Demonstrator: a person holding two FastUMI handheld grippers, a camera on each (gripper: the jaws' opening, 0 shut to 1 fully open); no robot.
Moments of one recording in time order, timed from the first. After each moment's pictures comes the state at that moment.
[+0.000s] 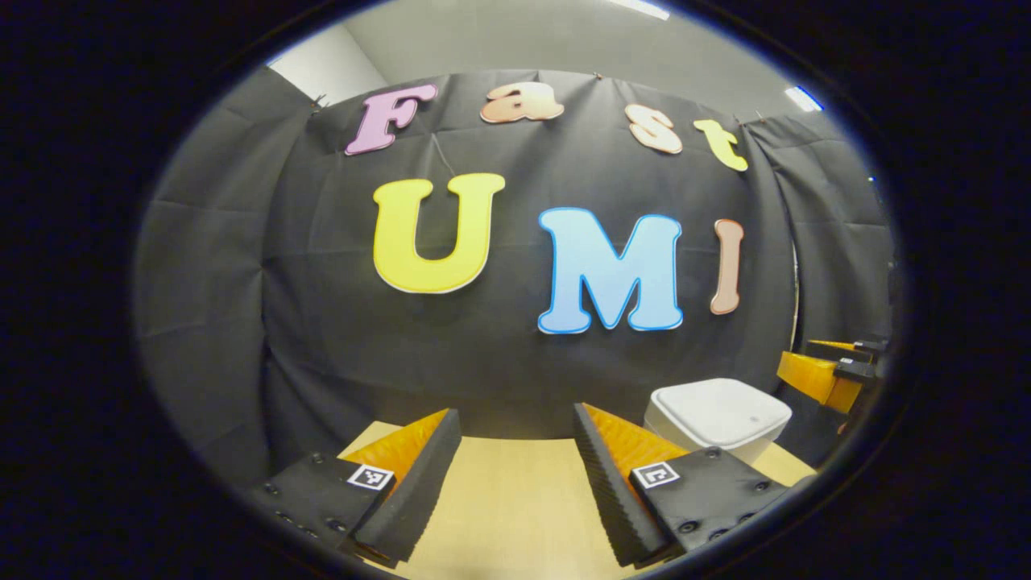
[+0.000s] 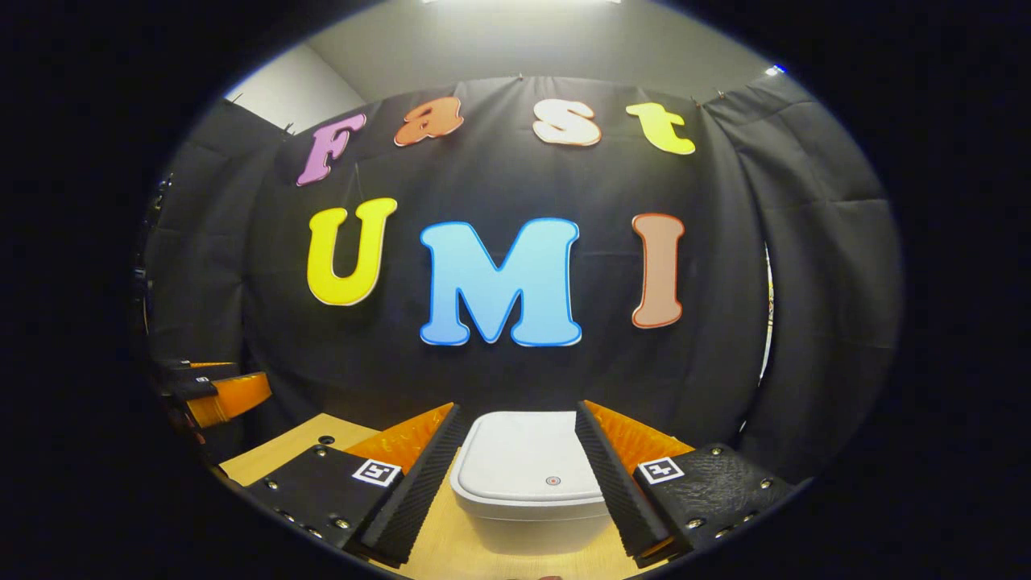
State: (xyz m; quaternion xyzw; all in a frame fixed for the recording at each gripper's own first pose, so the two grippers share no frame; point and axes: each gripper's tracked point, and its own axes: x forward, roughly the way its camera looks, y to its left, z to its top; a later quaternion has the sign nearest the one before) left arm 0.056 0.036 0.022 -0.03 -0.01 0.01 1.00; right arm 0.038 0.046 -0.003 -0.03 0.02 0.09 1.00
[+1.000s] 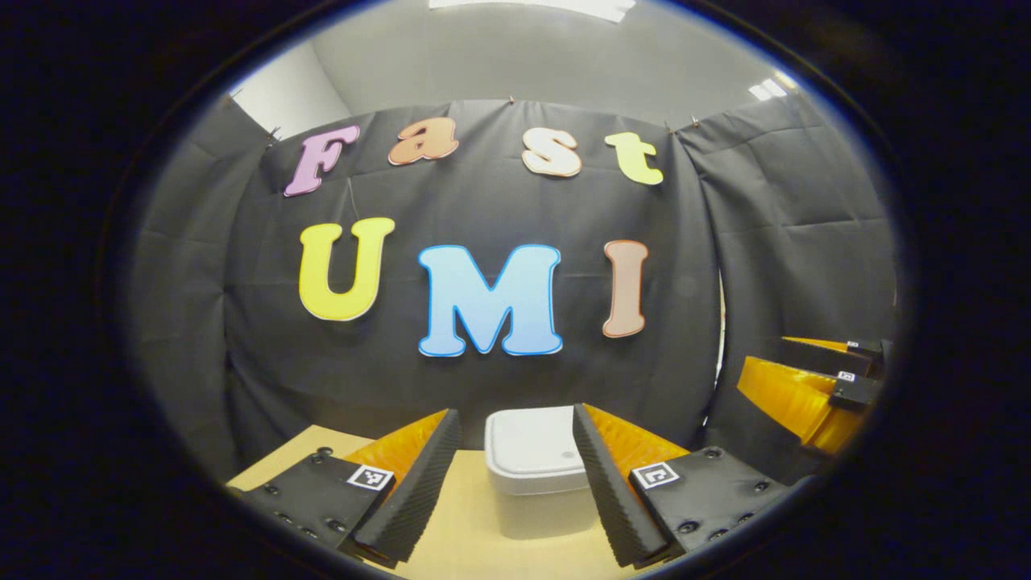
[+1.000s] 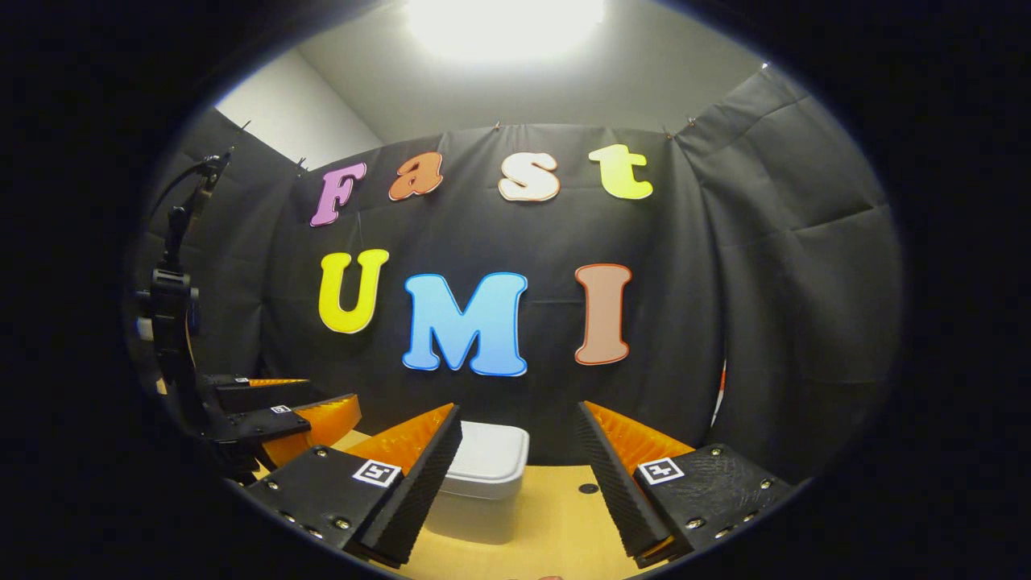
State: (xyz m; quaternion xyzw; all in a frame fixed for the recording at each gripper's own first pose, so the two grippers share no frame) left arm 0.000 -0.262 0.044 -0.02 -0.05 -0.03 1.00; right arm -0.028 -0.160 0.031 -0.04 -0.04 0.11 0.99
